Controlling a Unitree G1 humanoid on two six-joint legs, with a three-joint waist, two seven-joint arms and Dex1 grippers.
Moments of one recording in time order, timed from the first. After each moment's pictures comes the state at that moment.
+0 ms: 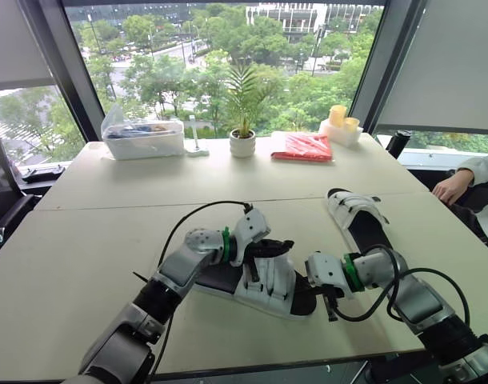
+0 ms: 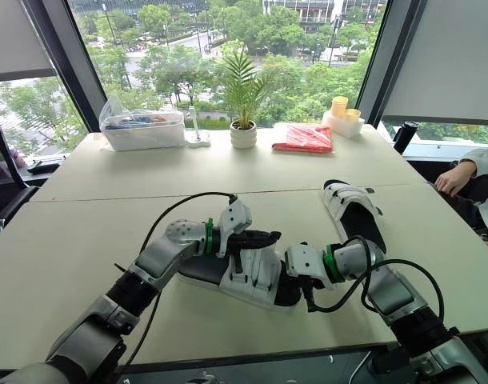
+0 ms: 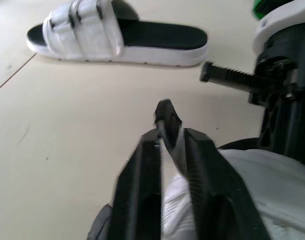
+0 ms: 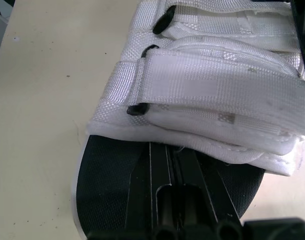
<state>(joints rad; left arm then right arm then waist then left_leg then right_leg) -0.76 0.28 -0.41 0.30 -0.22 0.34 -0.87 -0.39 -0.74 0.30 0.02 0.06 0.01 1.25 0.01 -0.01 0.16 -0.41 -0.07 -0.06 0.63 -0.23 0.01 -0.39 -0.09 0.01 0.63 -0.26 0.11</state>
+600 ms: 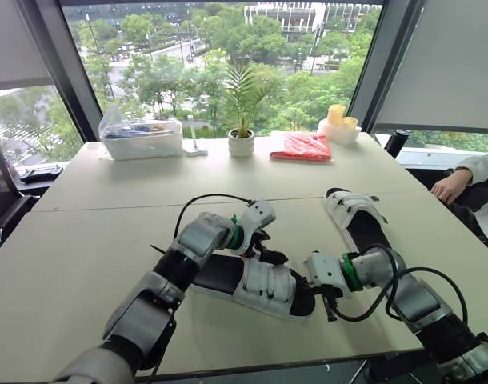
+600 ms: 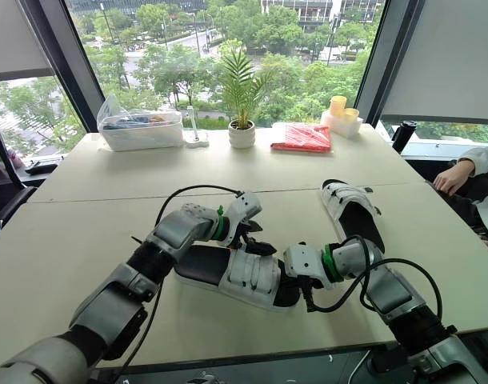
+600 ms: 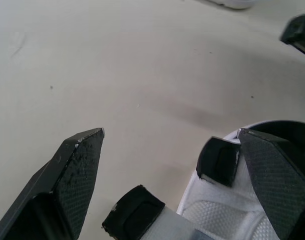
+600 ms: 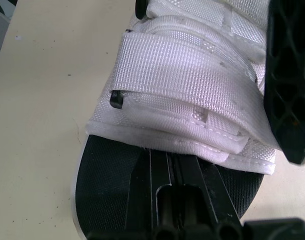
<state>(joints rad) -0.97 0.15 -0.35 0.52 -0.16 0.83 -0.85 -0.40 -0.73 0.31 0.03 0.05 -0.01 1.26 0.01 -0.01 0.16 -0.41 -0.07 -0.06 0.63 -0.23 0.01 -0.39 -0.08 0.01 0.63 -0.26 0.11</state>
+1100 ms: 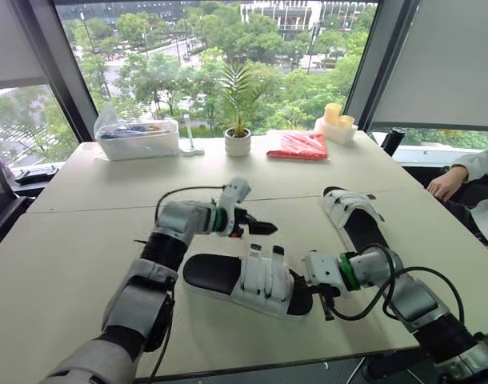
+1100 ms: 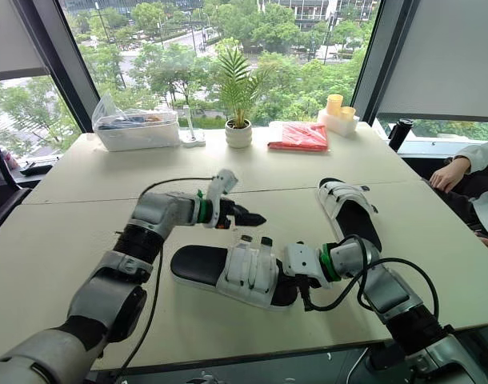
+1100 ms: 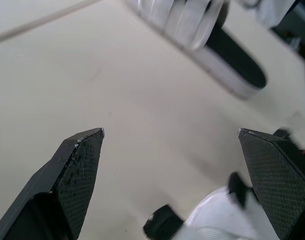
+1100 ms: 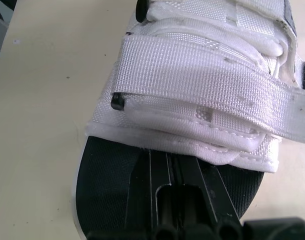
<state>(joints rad) -1.04 0.21 -0.04 0.47 -0.34 0.99 -0.83 -0.40 -0.73 0.30 -0.02 0.06 0.05 1.25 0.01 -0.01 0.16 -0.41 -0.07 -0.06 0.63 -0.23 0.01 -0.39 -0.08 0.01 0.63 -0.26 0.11</state>
